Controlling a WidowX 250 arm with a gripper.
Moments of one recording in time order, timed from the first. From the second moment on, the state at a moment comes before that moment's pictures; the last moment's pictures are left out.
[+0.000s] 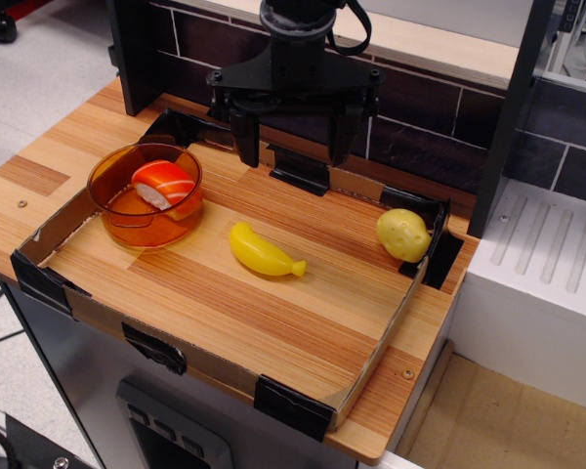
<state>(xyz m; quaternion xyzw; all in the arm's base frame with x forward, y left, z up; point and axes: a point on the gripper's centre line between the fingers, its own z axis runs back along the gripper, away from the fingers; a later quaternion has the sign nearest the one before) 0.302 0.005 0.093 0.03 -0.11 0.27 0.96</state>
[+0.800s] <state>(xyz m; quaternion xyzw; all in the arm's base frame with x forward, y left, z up) 0.291 0.048 0.104 0.01 -0.14 0.43 0.89</state>
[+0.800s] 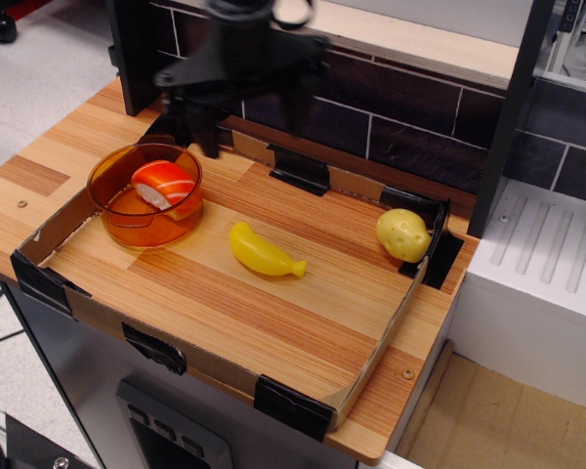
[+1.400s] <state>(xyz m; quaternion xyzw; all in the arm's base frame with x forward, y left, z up) 0.271 0.121 0.099 0.02 -0.05 0.66 0.75</state>
